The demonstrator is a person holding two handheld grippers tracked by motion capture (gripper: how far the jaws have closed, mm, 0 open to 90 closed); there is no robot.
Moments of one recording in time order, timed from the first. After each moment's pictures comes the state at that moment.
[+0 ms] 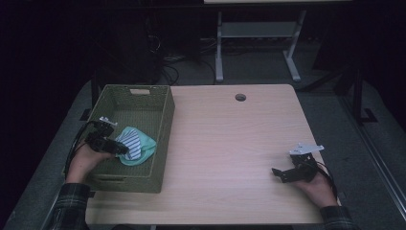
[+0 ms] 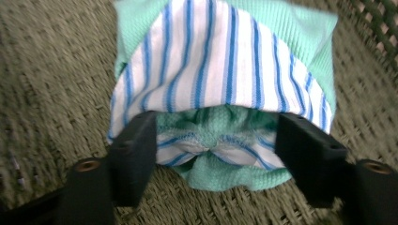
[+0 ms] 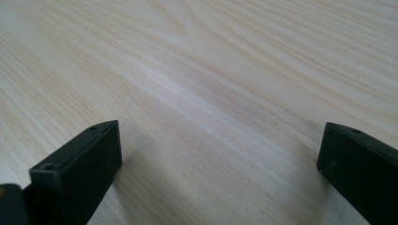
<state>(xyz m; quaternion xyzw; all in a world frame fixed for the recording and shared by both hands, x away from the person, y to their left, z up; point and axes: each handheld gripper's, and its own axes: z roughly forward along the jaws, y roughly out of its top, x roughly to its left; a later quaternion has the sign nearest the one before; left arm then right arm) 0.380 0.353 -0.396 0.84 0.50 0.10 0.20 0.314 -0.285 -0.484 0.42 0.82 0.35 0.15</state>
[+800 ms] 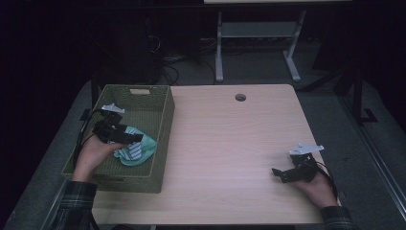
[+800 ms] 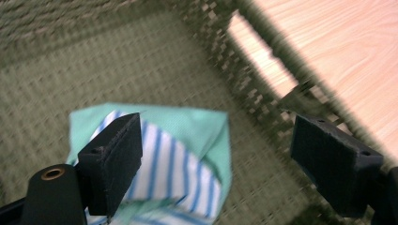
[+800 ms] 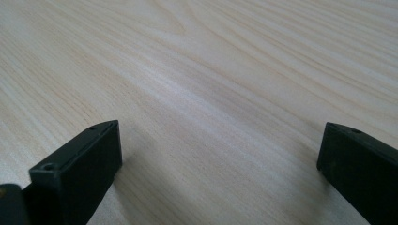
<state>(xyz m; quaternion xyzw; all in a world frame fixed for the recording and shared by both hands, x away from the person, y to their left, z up) 0.370 0.297 -0.342 0.83 0.45 0.12 0.31 0.313 -0.285 -0.484 0.42 0.82 0.35 0.15</state>
